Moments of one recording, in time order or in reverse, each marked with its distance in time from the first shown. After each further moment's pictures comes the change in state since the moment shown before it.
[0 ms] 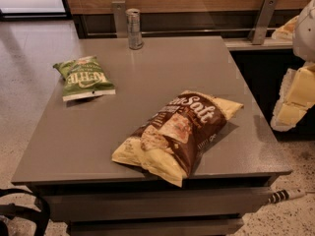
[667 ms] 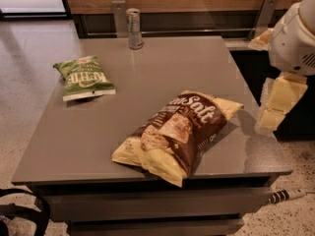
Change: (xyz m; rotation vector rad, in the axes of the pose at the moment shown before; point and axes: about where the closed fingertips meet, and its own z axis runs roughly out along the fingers) arm -0.018 0.000 0.034 -0.045 -0.042 -0.104
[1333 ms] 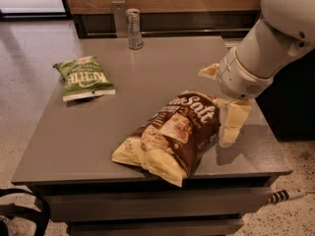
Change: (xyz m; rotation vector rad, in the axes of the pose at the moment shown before) arm -0.045 0.003 0.103 -0.128 -0.139 -0.250
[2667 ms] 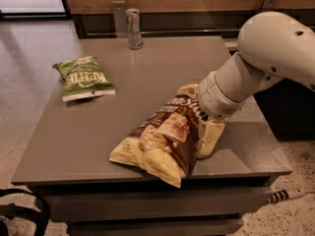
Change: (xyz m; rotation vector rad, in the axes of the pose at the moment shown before) arm -0.020 0.001 0.068 0.007 -0.126 -0.070
